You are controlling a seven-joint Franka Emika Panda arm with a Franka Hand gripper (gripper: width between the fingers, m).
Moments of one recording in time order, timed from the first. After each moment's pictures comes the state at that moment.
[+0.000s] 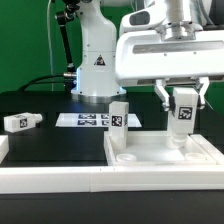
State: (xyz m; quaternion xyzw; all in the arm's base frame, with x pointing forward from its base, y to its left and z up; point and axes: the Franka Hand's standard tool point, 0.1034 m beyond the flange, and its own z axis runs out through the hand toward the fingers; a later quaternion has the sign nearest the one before) arm 0.626 0.090 0.110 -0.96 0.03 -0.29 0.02
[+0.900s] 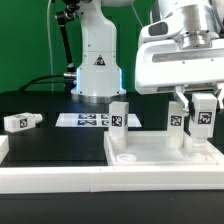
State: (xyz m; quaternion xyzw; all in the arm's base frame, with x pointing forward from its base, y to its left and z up) arm 0.613 0.122 0.099 -0.95 0.04 -0.30 0.03
